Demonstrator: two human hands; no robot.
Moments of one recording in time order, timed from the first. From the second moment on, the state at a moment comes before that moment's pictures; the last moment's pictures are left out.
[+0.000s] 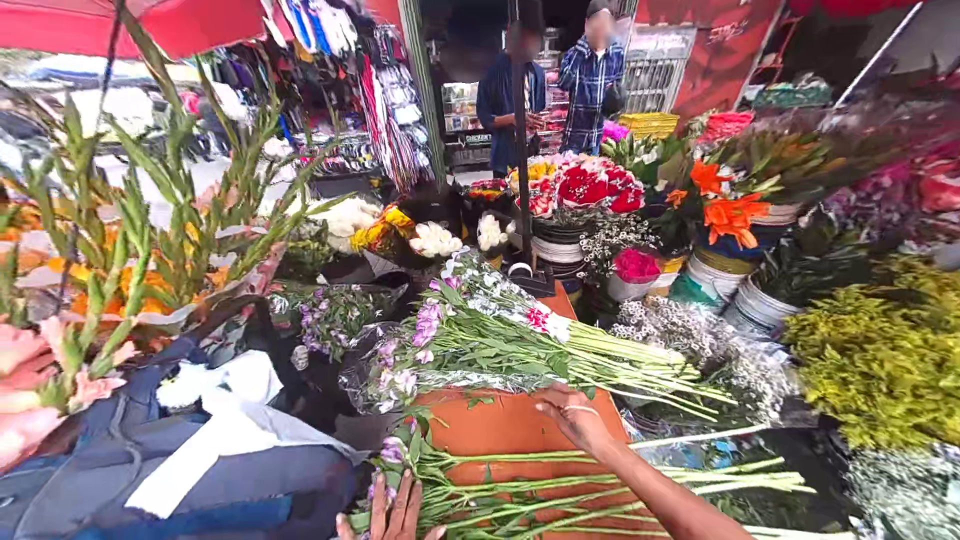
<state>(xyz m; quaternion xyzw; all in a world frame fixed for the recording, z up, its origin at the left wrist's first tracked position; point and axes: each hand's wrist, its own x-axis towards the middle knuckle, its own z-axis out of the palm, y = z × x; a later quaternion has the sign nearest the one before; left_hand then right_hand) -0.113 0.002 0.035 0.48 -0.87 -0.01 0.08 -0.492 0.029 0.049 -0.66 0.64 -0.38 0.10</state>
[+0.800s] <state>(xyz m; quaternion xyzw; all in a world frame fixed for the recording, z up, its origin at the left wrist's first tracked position) -0.140 0.027 0.072 0.39 -0.85 0.04 0.35 -0.576 -0.063 0.159 -0.58 0.73 -0.33 -0.14</state>
